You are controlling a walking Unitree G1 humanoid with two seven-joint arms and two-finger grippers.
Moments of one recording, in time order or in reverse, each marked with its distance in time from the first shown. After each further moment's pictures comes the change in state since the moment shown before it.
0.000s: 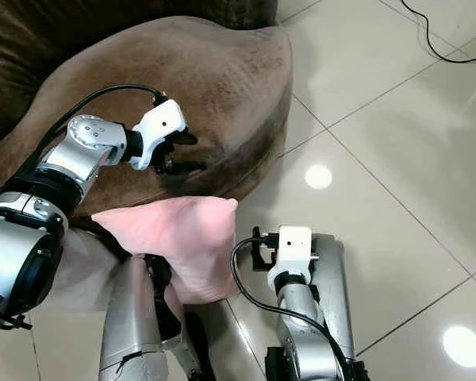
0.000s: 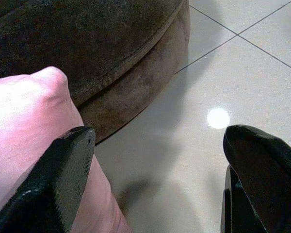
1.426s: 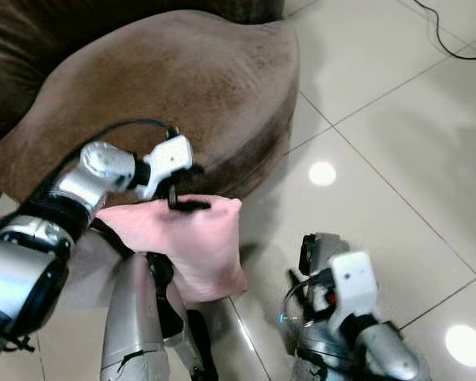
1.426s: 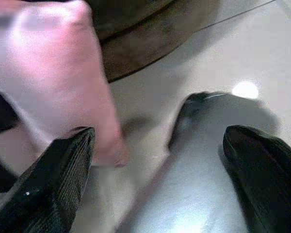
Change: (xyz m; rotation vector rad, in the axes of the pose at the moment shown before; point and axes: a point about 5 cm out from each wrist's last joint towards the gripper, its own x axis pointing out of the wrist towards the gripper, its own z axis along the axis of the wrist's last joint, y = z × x) left arm 0.016 -0.037 -0.033 -0.007 0.044 -0.183; right arm -0.087 -0.057 0.033 -0.124 0.208 0.229
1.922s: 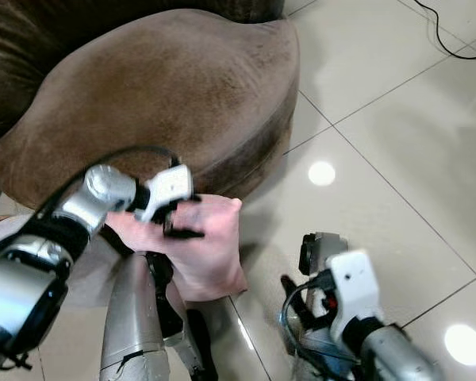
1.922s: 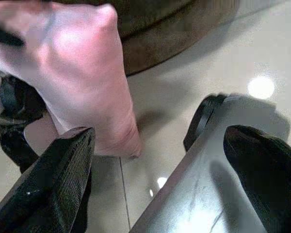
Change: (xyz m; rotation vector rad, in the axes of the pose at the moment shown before) left arm 0.011 -0.027 -0.032 -0.004 0.090 -0.114; right arm -0.019 0.001 0.025 -0.024 0.019 0.043
